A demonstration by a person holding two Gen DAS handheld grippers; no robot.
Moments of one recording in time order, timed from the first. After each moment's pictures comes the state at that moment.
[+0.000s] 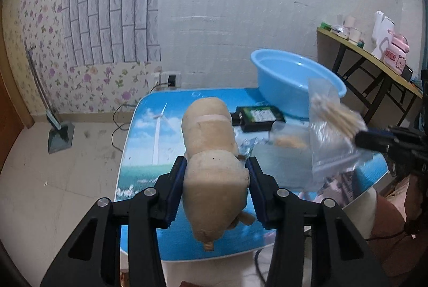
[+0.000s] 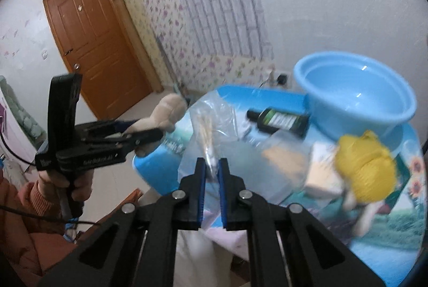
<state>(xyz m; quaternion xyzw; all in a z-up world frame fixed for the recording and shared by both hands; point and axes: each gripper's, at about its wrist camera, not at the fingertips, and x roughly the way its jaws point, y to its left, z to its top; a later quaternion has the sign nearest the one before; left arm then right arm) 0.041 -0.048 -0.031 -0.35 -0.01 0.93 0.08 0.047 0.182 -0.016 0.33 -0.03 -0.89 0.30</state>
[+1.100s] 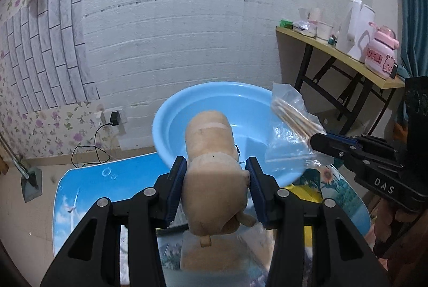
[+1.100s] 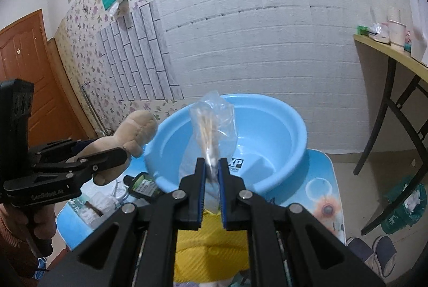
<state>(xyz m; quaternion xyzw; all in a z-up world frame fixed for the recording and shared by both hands) -0.105 0.113 0.003 -0.34 0.03 0.92 0.17 -0.057 0.307 -0.006 0.29 -0.08 -0.94 0.13</state>
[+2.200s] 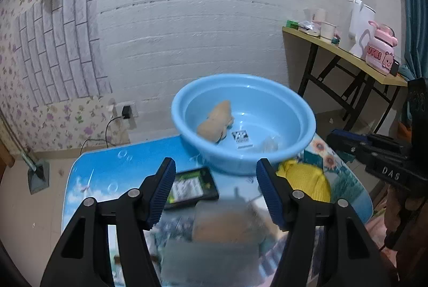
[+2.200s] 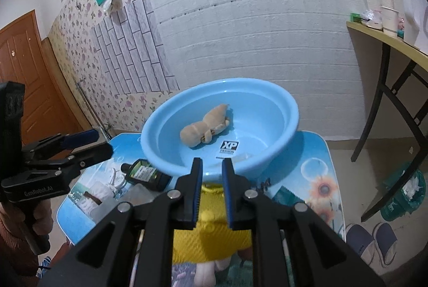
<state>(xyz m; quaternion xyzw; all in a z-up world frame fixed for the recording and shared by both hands) -0.057 0.083 -0.001 -0.34 0.03 0.93 0.15 -0.038 0.312 -0.016 0.31 -0.08 -0.94 0.12</state>
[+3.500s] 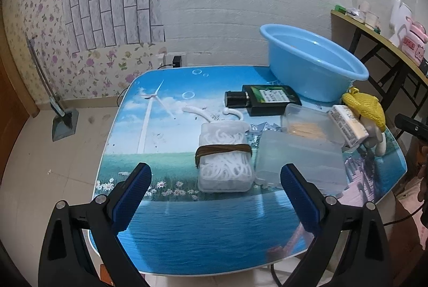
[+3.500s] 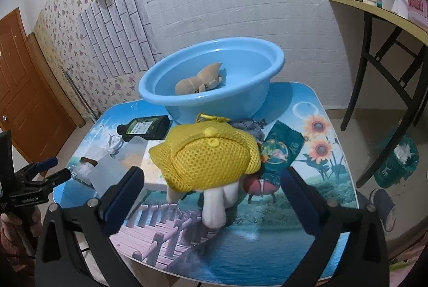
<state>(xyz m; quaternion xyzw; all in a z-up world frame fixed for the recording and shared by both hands) 0.010 -0.025 -0.075 -0.40 -0.01 0.91 0.04 -0.003 0.308 -0.054 0.37 -0.09 -0.92 0.10</state>
